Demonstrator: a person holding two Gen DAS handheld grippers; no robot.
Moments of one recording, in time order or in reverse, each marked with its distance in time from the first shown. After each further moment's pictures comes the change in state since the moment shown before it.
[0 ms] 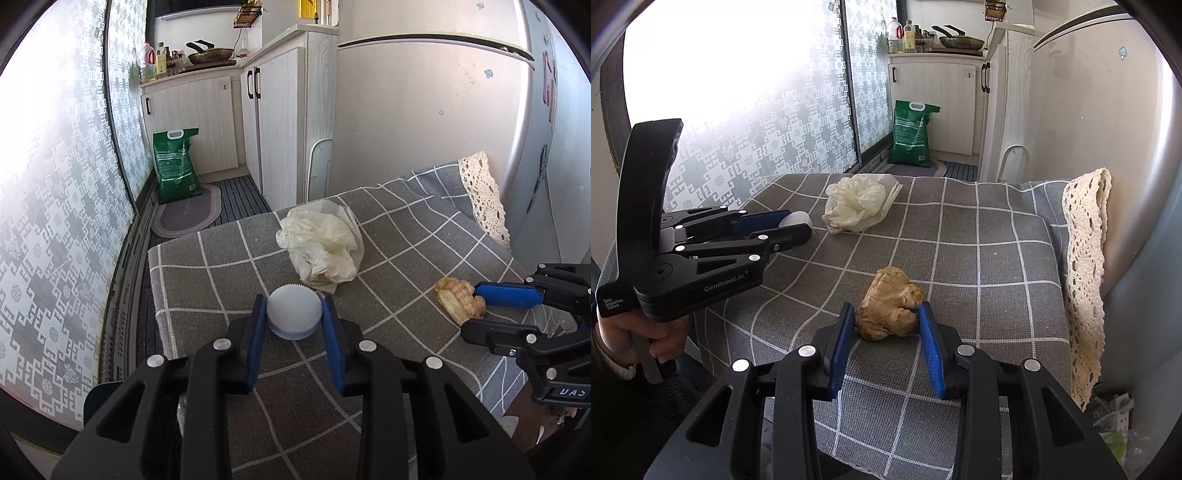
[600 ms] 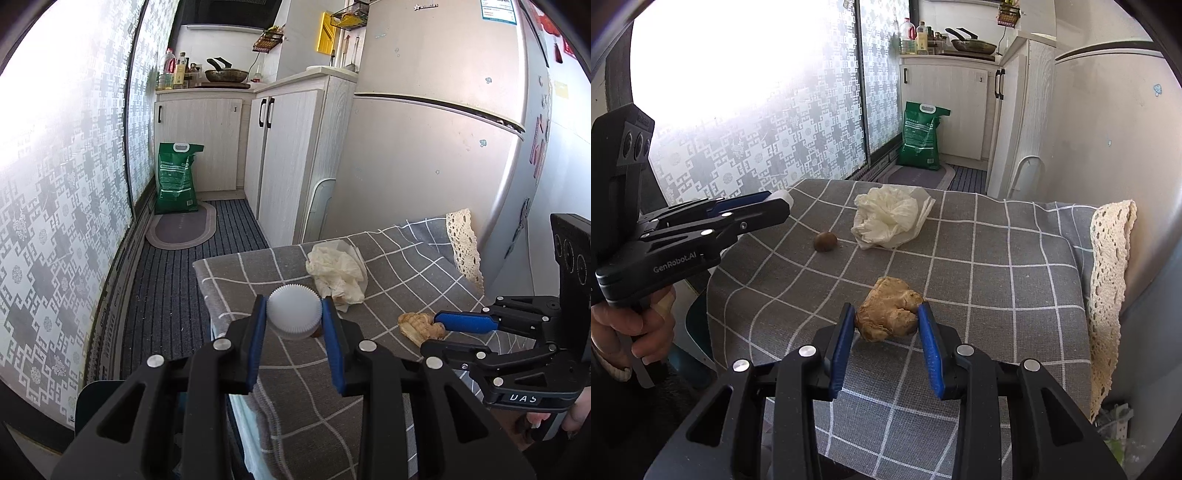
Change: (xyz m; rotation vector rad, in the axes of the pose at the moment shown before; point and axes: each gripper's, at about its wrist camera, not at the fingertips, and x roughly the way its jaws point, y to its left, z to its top) left arm -0.040 0.034 -0.001 -0.114 -0.117 -0.071; right arm 0.009 0.029 0.018 -0.038 0.002 0.009
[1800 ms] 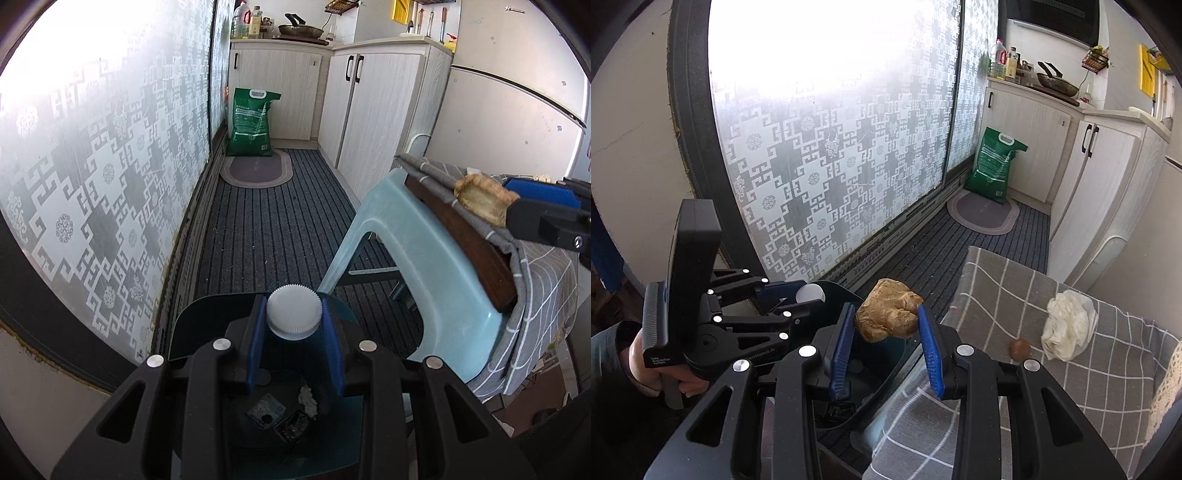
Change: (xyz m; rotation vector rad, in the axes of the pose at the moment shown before) left arm -0.039 0.138 -0.079 -0.107 0.188 0.196; right arm 0.031 0.162 0.065 -0.217 -0.013 0.125
